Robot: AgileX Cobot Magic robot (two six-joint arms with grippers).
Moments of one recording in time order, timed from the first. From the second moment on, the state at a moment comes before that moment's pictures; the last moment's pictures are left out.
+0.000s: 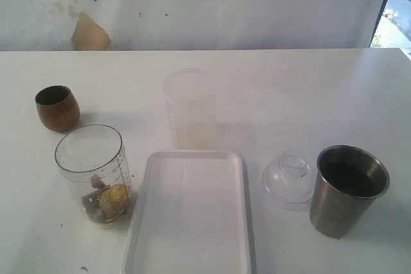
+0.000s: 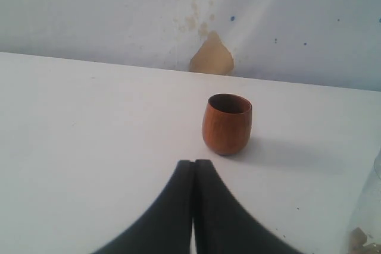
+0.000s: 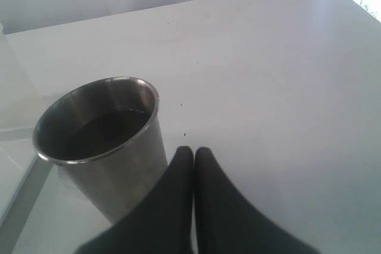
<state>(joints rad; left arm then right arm) 0.03 0.00 -0.01 -0.01 0.23 -0.08 -0.05 0.01 0.00 -0.03 0.36 0.24</state>
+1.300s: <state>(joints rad) 0.03 0.00 -0.01 0.00 0.23 0.03 -0.05 0.01 0.00 -0.03 -0.17 0.26</state>
